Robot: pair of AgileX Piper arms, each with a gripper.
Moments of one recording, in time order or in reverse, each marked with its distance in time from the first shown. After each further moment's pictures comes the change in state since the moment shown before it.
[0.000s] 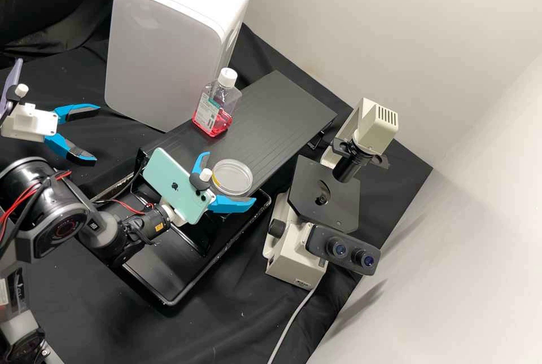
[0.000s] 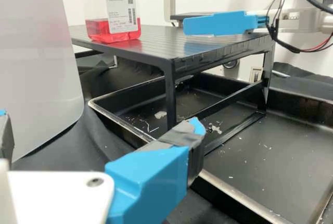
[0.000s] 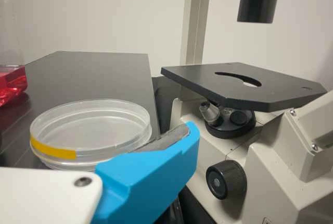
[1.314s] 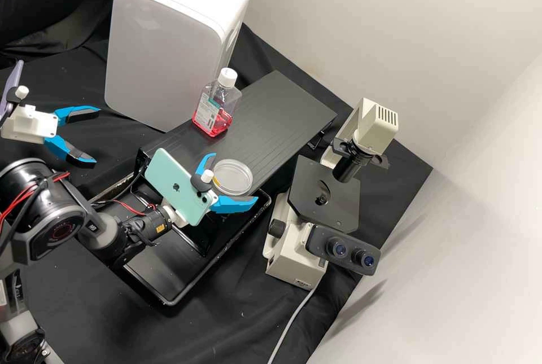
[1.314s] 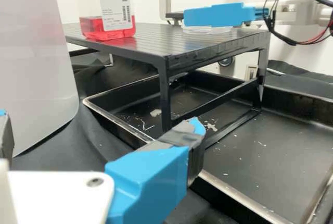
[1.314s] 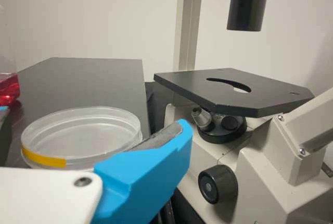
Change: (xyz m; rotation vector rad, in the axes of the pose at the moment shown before) left arm 0.001 -0.002 0.003 0.000 -0.011 -0.009; right arm -0.001 0.006 0.001 -0.001 -0.001 0.025
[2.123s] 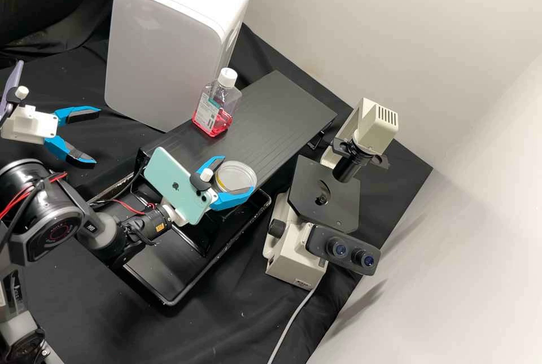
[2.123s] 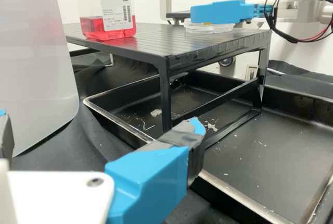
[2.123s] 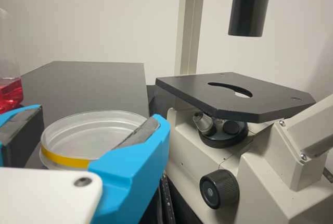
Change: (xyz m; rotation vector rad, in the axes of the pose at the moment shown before) left arm 0.000 0.000 0.001 0.000 -0.002 0.000; right arm -0.001 0.002 -0.003 -0.003 0.013 0.003
